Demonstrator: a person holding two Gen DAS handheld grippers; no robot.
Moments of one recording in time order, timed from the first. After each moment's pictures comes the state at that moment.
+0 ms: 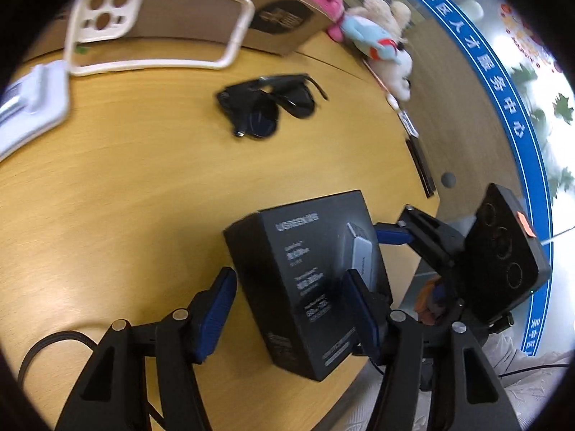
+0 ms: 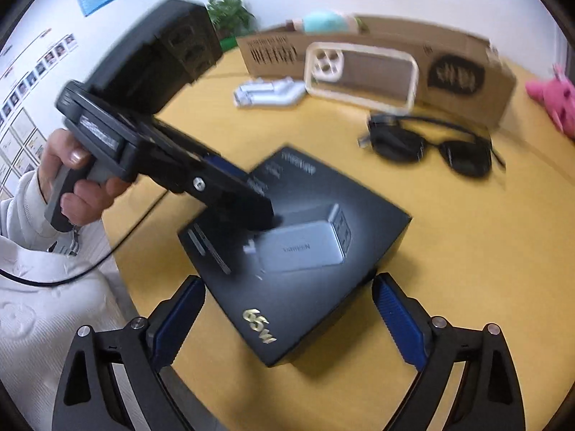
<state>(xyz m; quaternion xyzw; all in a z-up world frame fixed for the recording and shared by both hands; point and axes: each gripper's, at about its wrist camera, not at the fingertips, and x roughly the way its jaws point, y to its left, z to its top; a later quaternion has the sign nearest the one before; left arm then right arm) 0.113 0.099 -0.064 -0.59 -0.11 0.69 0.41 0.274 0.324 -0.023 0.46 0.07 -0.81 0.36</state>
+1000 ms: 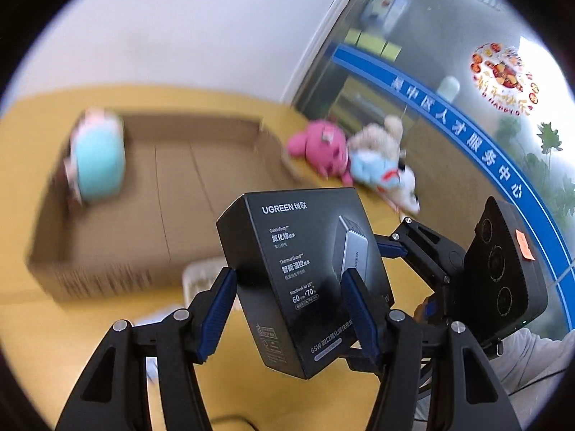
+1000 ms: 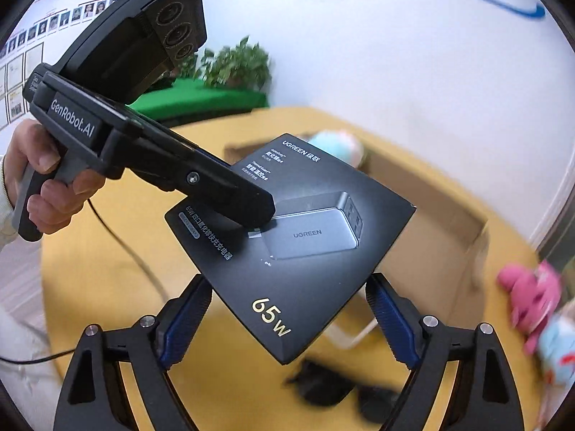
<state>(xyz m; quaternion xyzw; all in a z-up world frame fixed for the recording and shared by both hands) 0.030 0.039 0.096 -0.38 -0.08 0.85 0.36 0.178 0.239 0.089 0.27 0.22 -0.87 0.34</state>
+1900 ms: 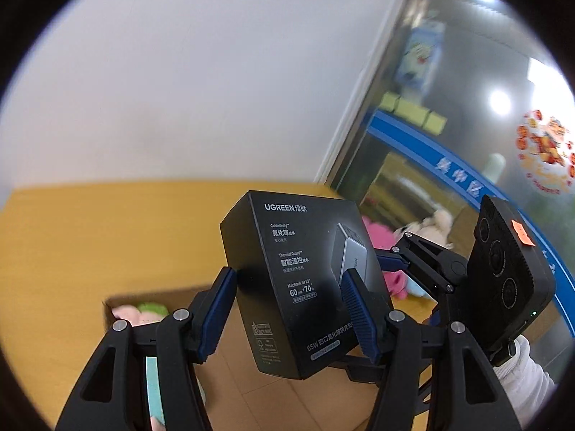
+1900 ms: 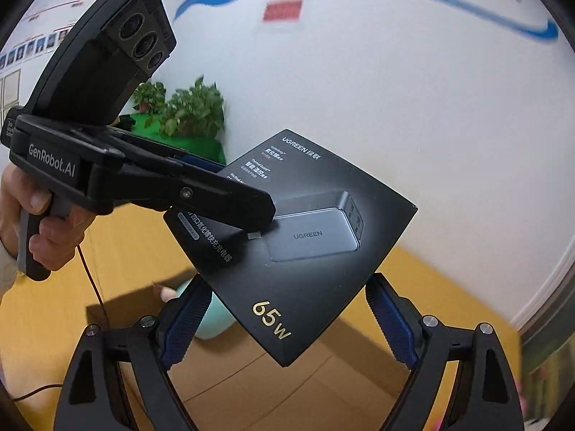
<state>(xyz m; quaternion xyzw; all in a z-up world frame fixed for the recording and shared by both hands) -0.242 0.018 0.171 -0.34 -0.07 0.88 0.33 -0.116 0.195 0.196 0.24 0.20 -0.89 0.34</state>
